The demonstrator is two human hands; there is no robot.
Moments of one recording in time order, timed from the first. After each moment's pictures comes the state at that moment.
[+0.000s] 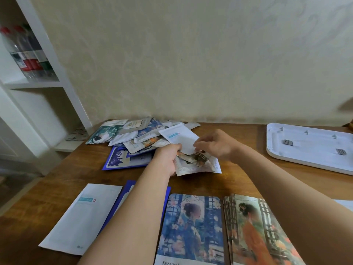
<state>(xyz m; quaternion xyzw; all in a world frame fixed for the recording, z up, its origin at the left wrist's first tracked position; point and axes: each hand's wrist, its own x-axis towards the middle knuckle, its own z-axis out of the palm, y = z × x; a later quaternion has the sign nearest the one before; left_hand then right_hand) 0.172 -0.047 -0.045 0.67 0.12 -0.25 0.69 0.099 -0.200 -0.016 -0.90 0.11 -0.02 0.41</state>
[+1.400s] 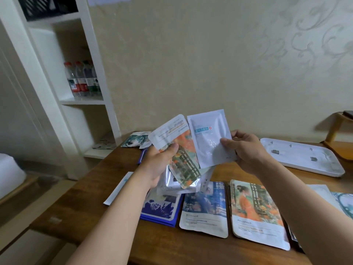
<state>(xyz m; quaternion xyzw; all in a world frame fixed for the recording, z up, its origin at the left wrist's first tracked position) 0.048 0.101 0.031 0.65 -0.20 -0.11 0.73 -0.037 -0.139 0.048 -0.62 0.11 -0.19 0.75</state>
